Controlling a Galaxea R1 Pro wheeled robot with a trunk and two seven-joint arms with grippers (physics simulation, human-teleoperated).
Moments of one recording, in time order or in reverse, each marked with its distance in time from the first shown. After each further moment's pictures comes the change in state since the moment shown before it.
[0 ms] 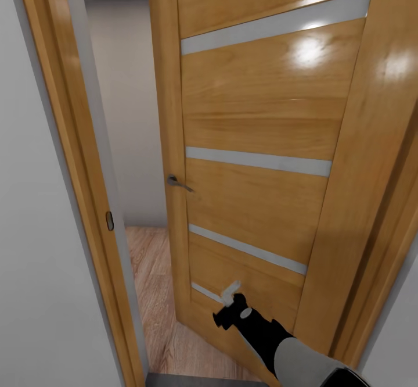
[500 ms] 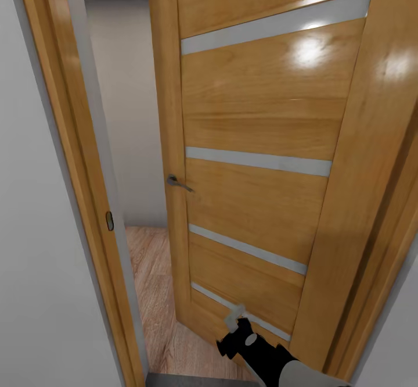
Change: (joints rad) left arm 0.000 0.001 0.000 0.000 0.000 -0.001 0.000; right arm 0.070 0.000 0.001 0.094 0.003 -0.068 -0.003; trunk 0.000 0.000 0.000
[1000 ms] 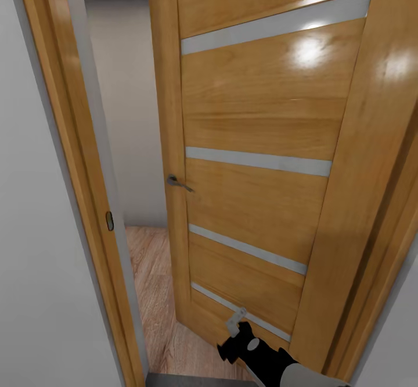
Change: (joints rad) left arm 0.000 0.010 -0.003 0.012 0.003 0.000 0.001; right arm 0.001 0.000 -0.001 0.043 -0.003 -0.047 0.009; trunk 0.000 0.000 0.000
